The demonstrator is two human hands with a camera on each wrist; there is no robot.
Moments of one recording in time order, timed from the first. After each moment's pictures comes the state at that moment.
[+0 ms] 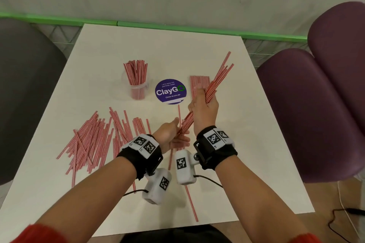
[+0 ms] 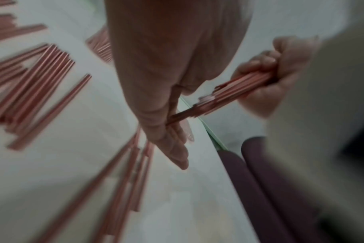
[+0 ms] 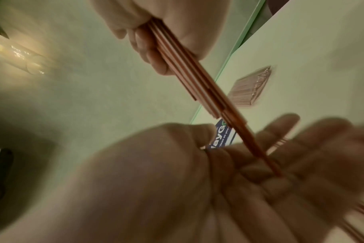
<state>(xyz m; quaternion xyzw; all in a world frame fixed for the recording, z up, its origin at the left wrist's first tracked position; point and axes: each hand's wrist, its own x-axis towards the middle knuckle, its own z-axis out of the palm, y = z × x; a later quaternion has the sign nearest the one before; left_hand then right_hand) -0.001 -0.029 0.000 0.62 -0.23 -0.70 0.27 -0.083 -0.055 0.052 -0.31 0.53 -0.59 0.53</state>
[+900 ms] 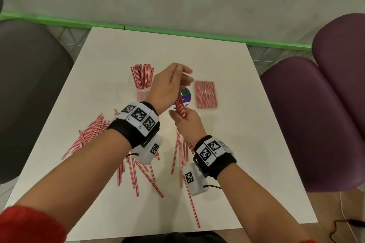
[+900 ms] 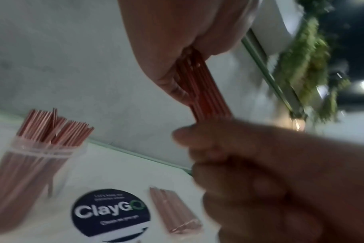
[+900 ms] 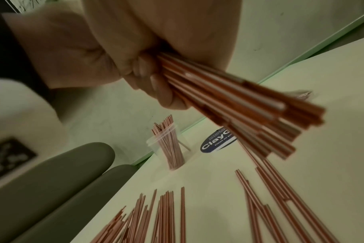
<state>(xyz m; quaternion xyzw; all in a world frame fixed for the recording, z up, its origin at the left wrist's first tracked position) 0.034 -0.076 0.093 0.52 -0.55 -0.41 0.51 -0.065 -0.046 0.028 -0.58 0.57 -0.30 0.50</state>
